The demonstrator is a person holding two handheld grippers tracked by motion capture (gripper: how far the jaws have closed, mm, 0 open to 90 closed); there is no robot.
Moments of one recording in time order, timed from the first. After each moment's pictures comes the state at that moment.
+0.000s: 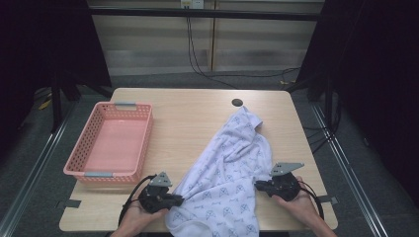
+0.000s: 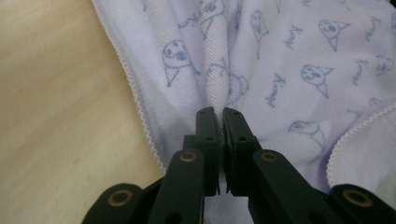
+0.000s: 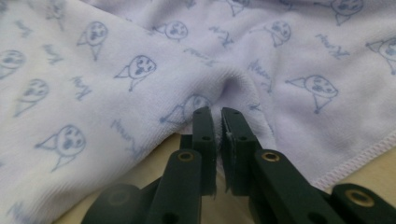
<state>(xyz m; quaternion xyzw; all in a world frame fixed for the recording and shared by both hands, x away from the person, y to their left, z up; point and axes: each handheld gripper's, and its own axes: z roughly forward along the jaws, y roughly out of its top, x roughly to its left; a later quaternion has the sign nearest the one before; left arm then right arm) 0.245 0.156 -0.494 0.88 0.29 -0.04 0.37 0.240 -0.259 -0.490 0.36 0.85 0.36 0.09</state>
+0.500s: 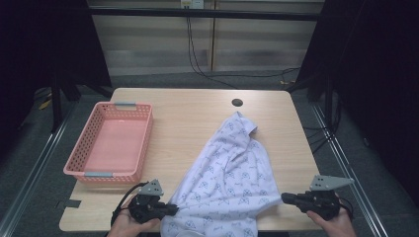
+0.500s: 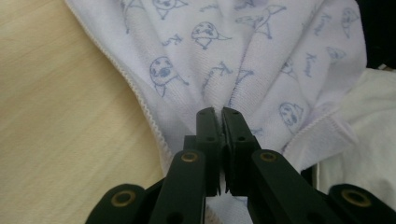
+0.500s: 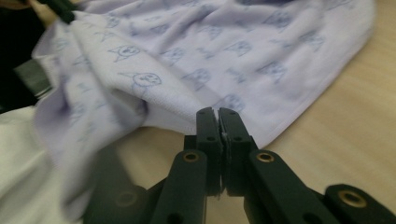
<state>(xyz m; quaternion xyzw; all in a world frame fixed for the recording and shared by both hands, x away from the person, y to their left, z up) 0.222 0.167 -0.480 0.88 0.25 -0.06 0.39 0.173 -0.323 -0.452 0.37 0.82 0.43 0.07</state>
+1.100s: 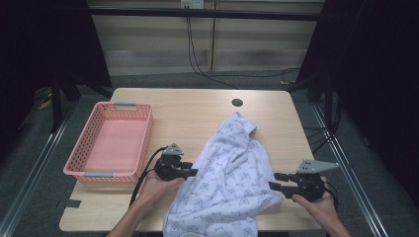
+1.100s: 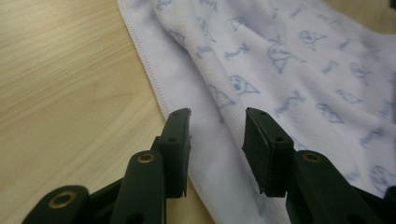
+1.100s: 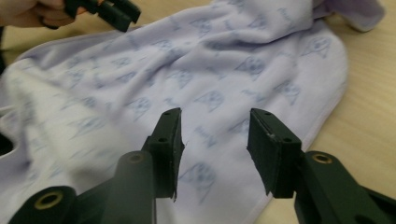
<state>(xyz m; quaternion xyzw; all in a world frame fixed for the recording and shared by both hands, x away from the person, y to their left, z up) 0.333 0.104 -0.495 0.86 0.30 0.00 0.41 0.227 -0.300 -0.452 0.40 0.80 0.44 0.11</state>
